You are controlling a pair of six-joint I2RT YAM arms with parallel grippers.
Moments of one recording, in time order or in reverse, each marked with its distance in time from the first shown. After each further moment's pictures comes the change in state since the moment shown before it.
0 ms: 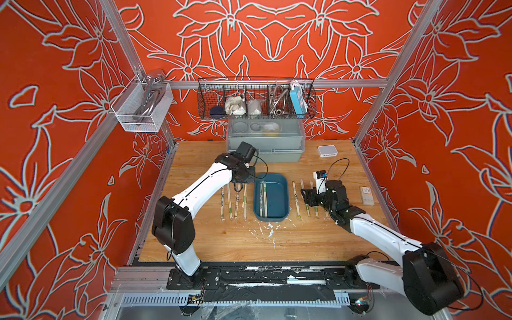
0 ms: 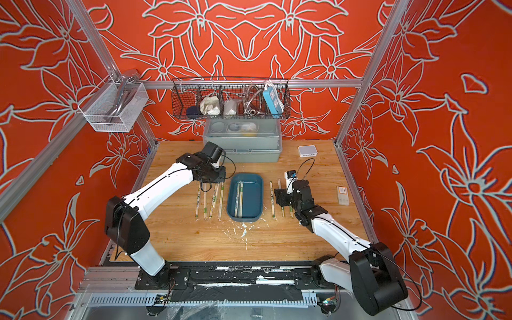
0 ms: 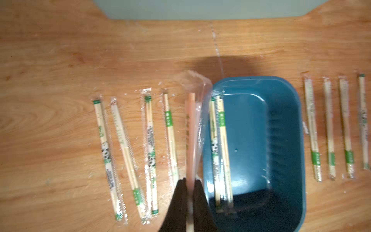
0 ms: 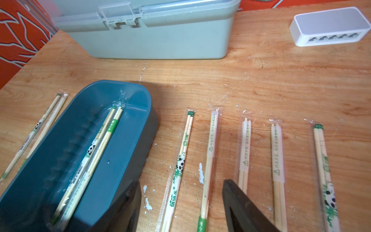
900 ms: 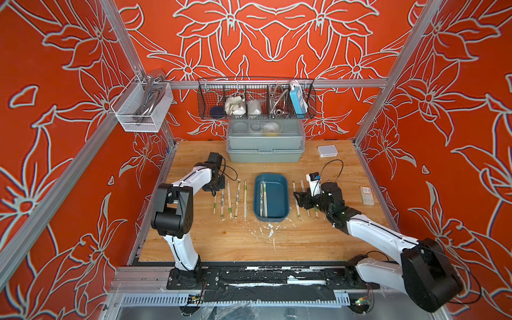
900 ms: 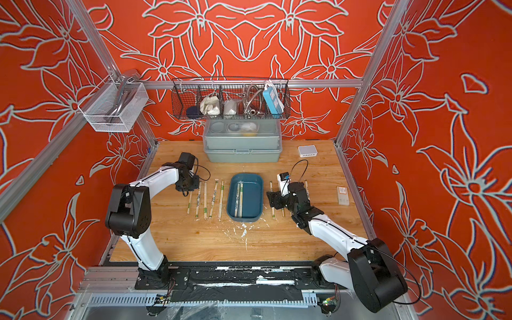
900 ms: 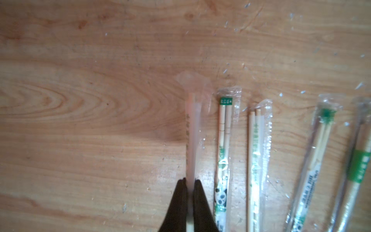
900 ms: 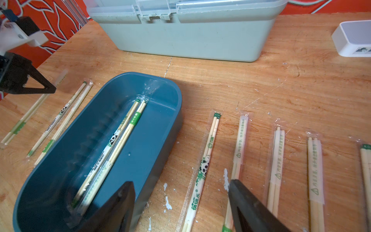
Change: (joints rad) left arm 0.336 0.153 -0.248 0.223 -0.048 0.208; right arm 0.060 0.023 -0.019 0.062 -0.035 -0.031
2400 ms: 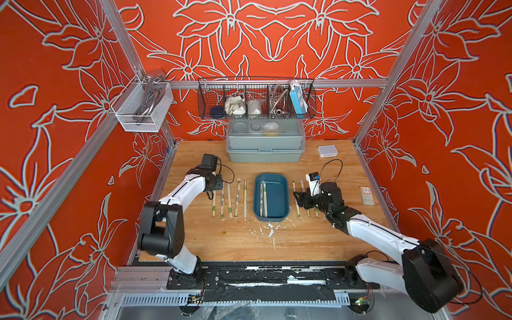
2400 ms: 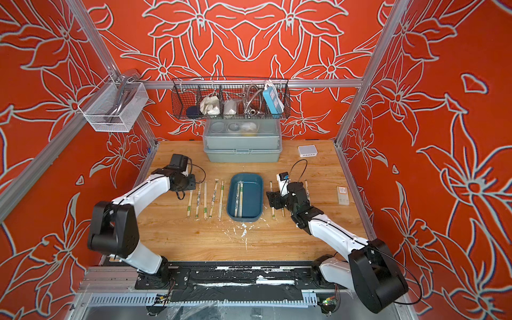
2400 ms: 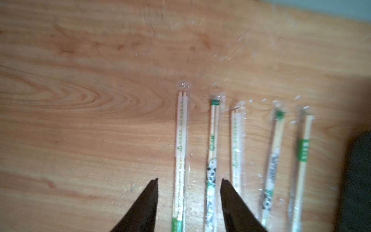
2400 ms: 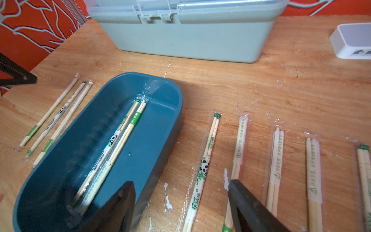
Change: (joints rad) left arm -0.003 -0.319 -0.172 0.137 0.028 -0.073; right arm 0.026 -0.019 0.006 -0.014 0.032 -0.005
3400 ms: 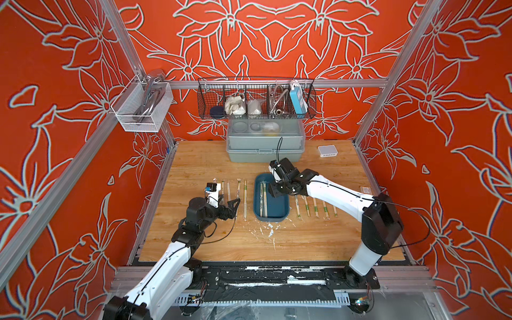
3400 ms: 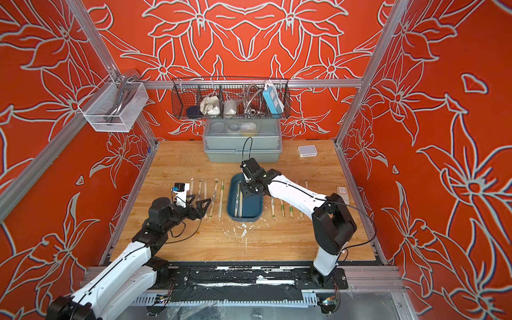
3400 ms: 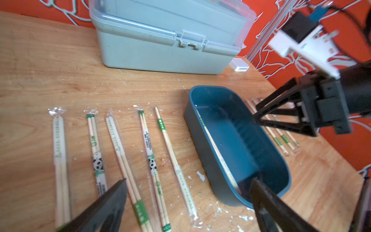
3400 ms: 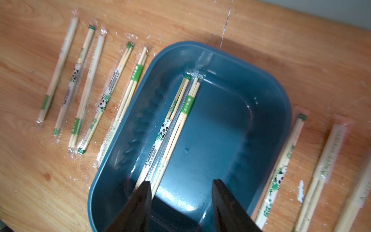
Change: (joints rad) left arm -0.127 -0.779 -0.789 0.650 0.409 0.019; right arm 0.274 0.580 0.853 -0.787 0.092 0.145
